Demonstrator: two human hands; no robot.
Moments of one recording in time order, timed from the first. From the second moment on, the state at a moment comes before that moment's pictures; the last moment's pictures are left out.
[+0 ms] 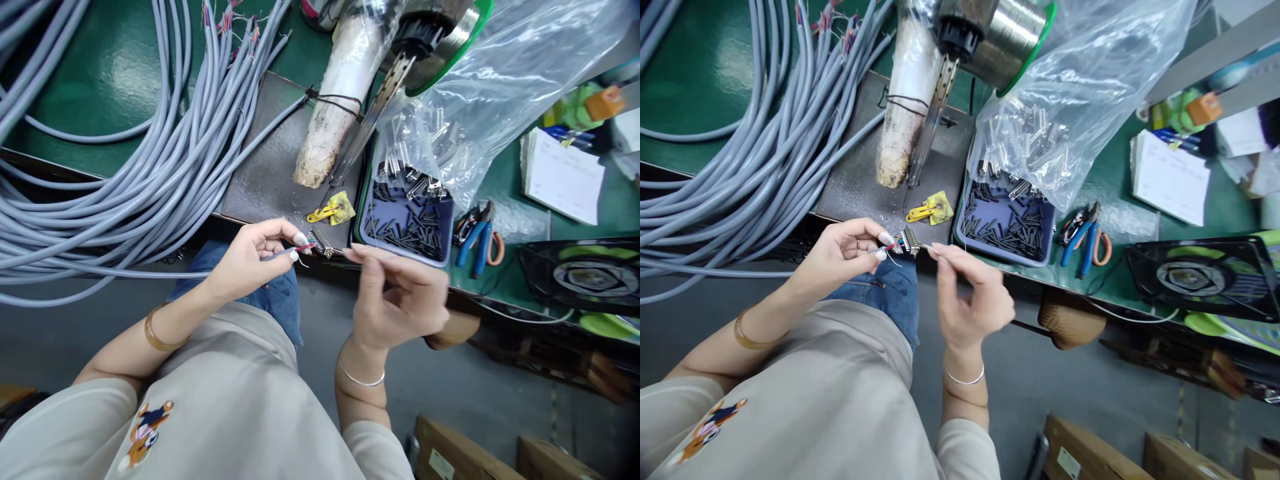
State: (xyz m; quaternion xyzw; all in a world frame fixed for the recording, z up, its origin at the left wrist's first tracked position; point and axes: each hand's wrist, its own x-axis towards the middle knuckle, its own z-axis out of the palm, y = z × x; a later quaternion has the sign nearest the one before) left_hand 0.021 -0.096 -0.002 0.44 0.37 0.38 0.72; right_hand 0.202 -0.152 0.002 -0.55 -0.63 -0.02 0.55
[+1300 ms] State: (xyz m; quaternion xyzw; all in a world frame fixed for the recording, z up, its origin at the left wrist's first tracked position) left_hand 0.038 -0.086 0.003 0.53 0.47 0.47 0.52; right_hand 0.183 -0.126 -0.026 -0.52 -0.66 0.01 0.55
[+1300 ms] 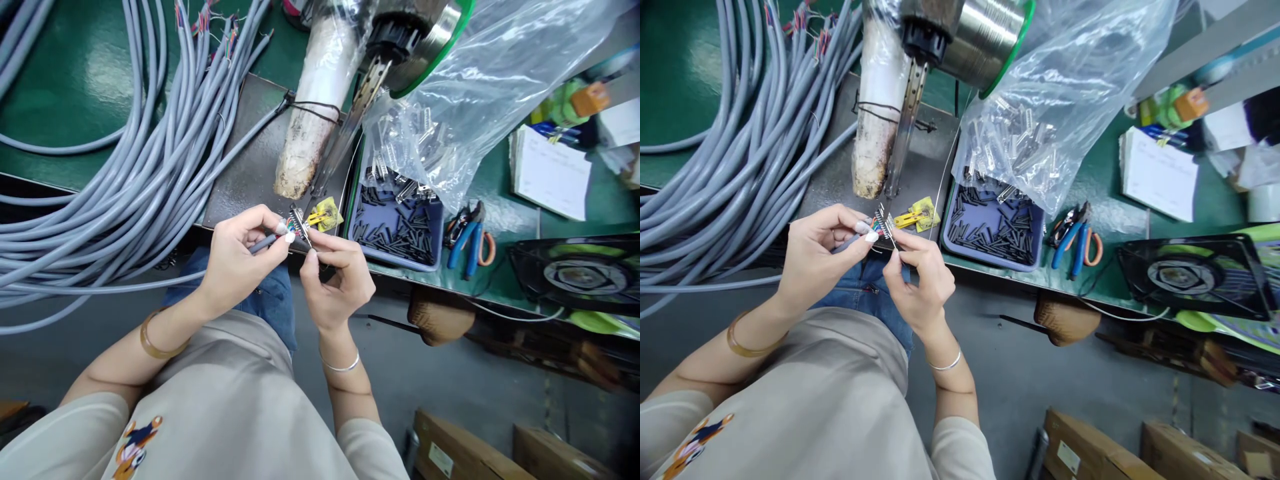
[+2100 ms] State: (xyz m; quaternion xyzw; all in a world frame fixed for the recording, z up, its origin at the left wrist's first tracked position) left_hand 0.043 -0.079 0.009 0.56 0.48 0.48 0.47; right_hand 0.187 -0.114 -0.020 -0.53 -0.66 -0.02 0.53
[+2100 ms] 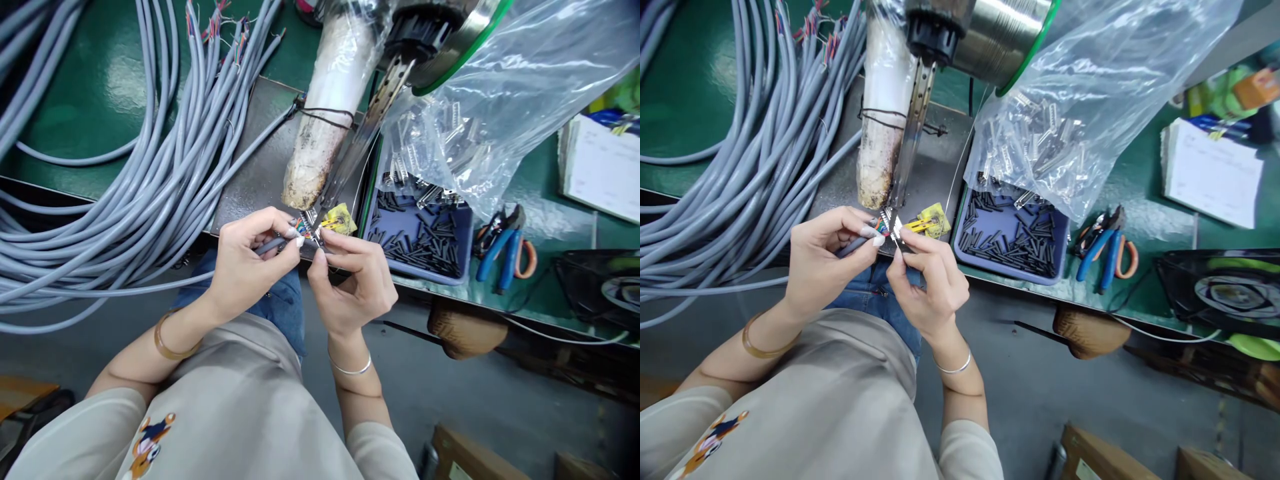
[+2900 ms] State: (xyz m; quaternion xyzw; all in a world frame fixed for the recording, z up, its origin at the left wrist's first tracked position) left_hand 0.042 -0.078 0.008 0.54 0.50 0.47 0.49; right_hand 0.188 -0.113 -0.018 -0.53 -0.68 -0.04 0.51
